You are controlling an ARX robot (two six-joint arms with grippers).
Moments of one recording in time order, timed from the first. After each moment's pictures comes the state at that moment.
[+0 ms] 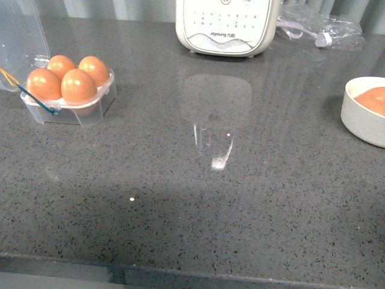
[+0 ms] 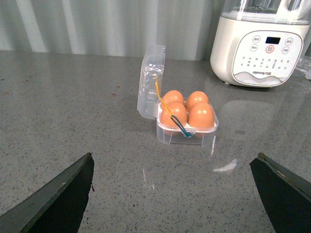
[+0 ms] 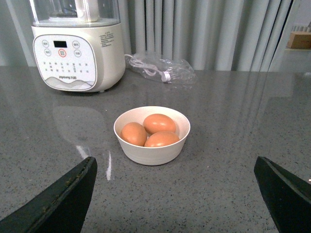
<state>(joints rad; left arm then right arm) 0.00 0.00 0.03 0.00 0.00 0.00 0.00 0.00 0.01 0.00 0.00 -0.01</state>
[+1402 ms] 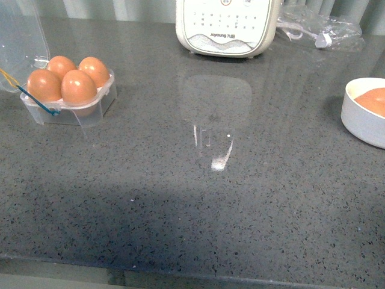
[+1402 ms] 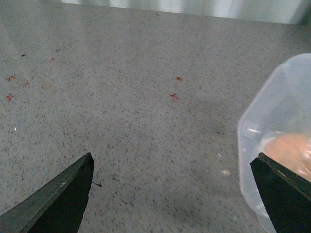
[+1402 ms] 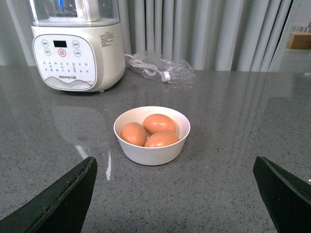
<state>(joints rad) 0.21 1.47 0.67 0.56 0.05 0.07 0.00 0.00 0.01 0.00 0.00 -0.01</state>
